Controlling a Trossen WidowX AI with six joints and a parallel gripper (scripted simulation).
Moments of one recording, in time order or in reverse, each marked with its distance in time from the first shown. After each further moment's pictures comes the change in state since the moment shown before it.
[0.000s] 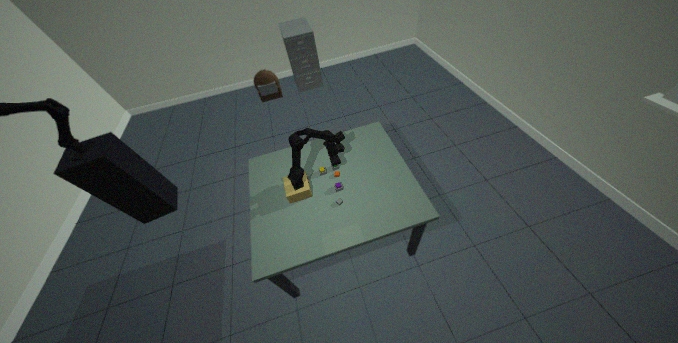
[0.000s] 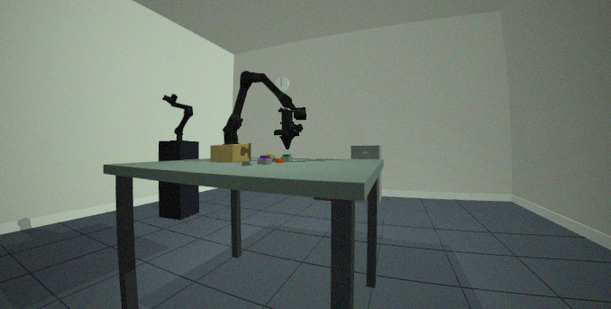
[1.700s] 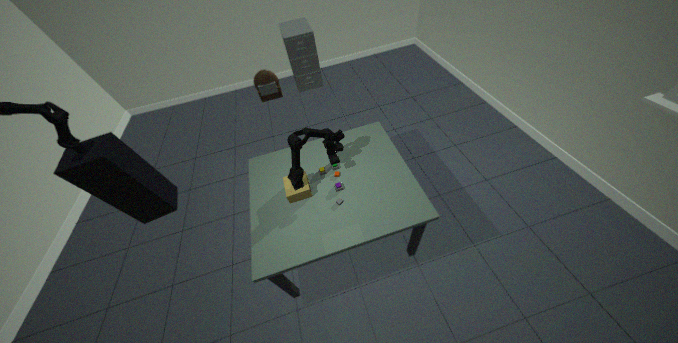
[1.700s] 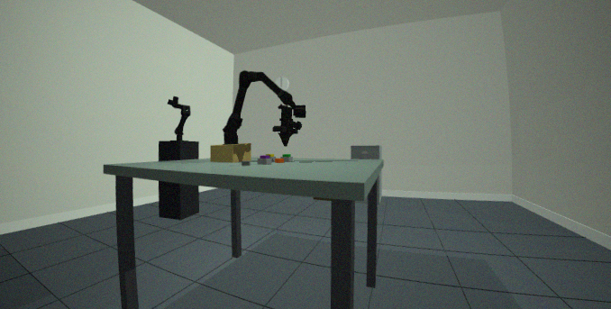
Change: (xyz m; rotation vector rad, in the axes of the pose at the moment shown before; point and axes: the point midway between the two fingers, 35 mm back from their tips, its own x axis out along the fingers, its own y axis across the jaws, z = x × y) arm -0.018 -0.003 -0.007 -0.010 0.040 -0.019
